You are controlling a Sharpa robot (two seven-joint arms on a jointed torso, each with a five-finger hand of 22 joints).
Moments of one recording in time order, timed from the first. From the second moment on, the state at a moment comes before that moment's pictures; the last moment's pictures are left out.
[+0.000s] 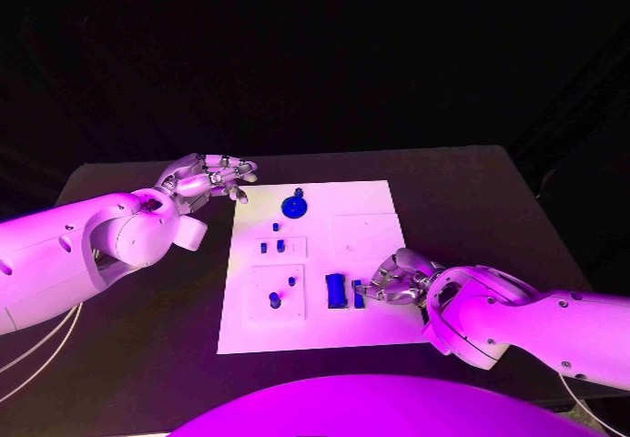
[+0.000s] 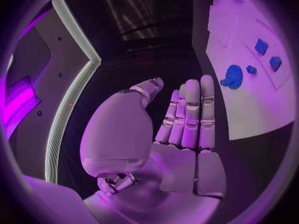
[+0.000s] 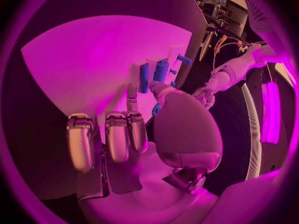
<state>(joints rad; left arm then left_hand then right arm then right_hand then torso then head) 1.15 -0.89 -0.03 1.43 -0.15 -0.11 0.26 1.31 -0.19 0.45 0.13 0.24 0.86 0.20 0.26 0.28 0.95 0.13 0.45 0.17 1.07 0.06 1.12 0.40 0.17 0.90 0.16 0.87 0.54 0.98 -1.01 -0.14 1.95 -1.12 -0.55 -0.63 1.12 -0.20 0.33 0.29 0.23 1.04 0.06 0.45 0.50 1.47 -0.02 1.55 1.31 1.47 -0.08 1.57 1.31 0.01 1.47 0.03 1.57 1.31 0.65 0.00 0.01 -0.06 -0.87</state>
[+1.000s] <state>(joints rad) 1.15 -0.89 -0.03 1.43 -0.15 -0.11 0.27 1.31 -0.19 0.45 0.13 0.24 0.86 0.20 0.26 0.28 0.95 0.13 0.45 0.17 1.07 0.06 1.12 0.40 0.17 0.91 0.16 0.87 0.54 0.93 -1.00 -0.14 1.86 -1.30 -0.63 -0.30 1.43 -0.16 0.51 0.11 0.16 1.02 0.10 0.31 0.42 1.46 0.03 1.54 1.31 1.46 -0.05 1.57 1.31 0.01 1.47 0.06 1.57 1.31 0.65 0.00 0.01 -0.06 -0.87</state>
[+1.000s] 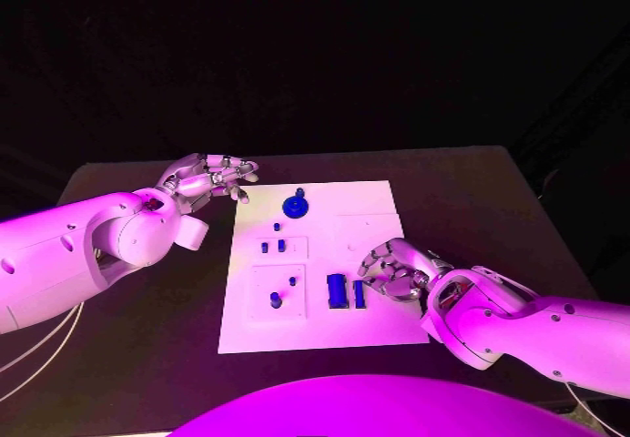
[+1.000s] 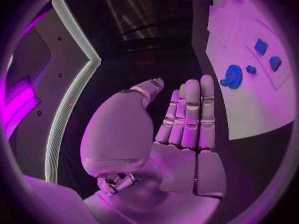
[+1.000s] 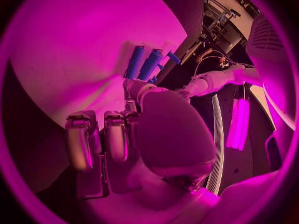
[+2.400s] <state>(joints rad) 1.14 -0.88 -0.03 1.42 -0.15 -0.12 0.28 1.32 -0.19 0.45 0.13 0.24 0.85 0.20 0.26 0.28 0.95 0.13 0.46 0.17 1.07 0.06 1.12 0.40 0.17 0.91 0.16 0.87 0.53 1.00 -0.99 -0.13 1.81 -1.12 -0.75 -0.12 1.30 -0.23 0.47 0.17 0.20 0.98 0.12 0.27 0.40 1.47 0.03 1.42 1.31 1.47 -0.04 1.54 1.31 0.01 1.47 0.07 1.45 1.31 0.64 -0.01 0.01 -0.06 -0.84</state>
